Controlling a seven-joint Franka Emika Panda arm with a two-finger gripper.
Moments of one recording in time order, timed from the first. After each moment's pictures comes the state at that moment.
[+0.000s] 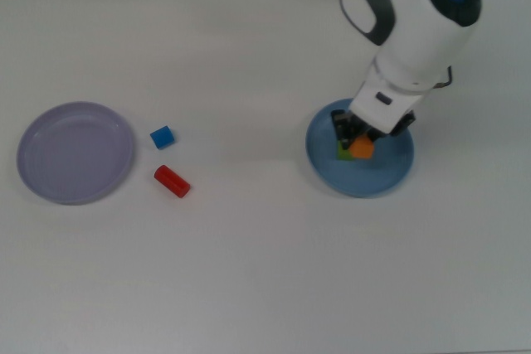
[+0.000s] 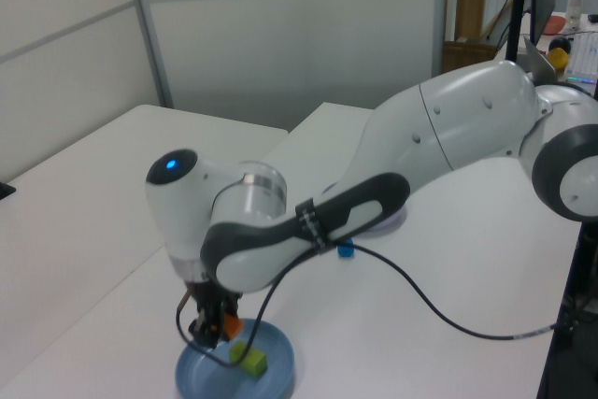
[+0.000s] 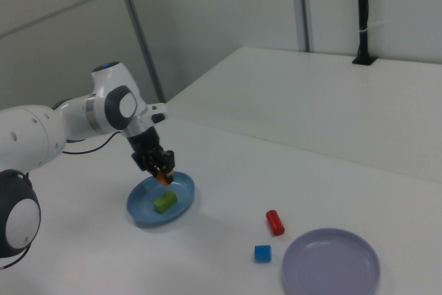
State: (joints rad) arm 0.29 0.56 0.17 -1.42 -0.25 1.95 0.37
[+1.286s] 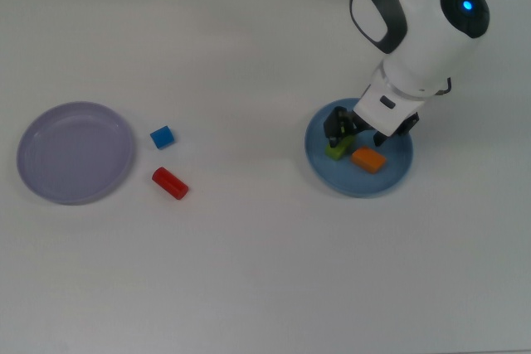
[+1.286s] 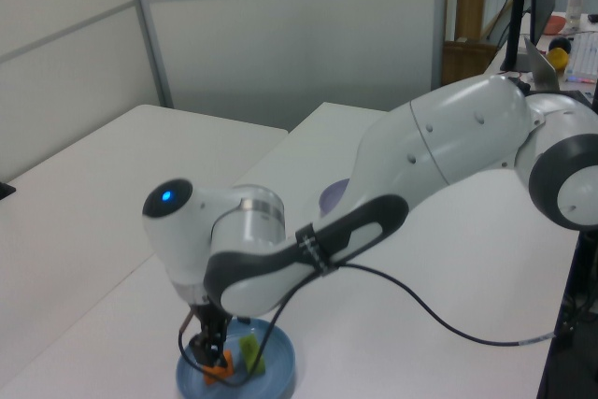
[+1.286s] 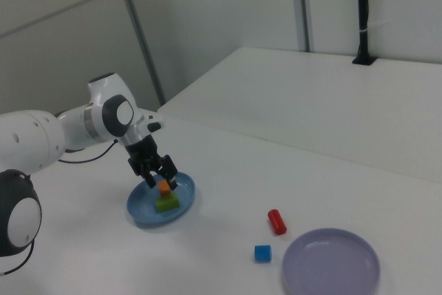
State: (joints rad) arm 0.30 0.58 0.15 -1.44 -0.29 1.95 0.43
